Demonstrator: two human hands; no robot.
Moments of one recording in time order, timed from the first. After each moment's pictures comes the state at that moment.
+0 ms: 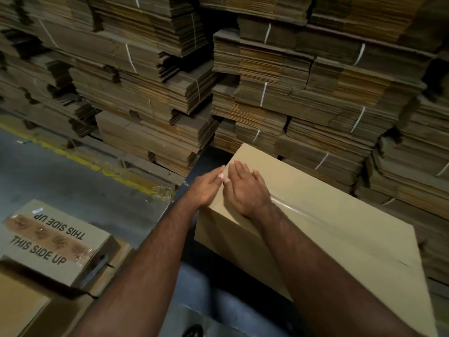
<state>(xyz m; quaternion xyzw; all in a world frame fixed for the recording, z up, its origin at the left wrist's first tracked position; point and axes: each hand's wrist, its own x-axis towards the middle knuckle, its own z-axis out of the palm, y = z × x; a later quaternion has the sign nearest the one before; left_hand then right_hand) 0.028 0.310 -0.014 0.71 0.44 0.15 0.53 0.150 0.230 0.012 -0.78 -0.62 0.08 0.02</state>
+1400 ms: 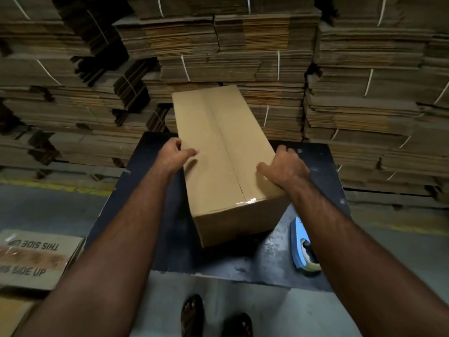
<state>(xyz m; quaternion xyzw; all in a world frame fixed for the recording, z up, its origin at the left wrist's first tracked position) 0.170 0.147 0.041 0.69 0.48 0.20 0.50 0.360 -0.039 0.029 -0.94 -0.29 0.10 0.14</state>
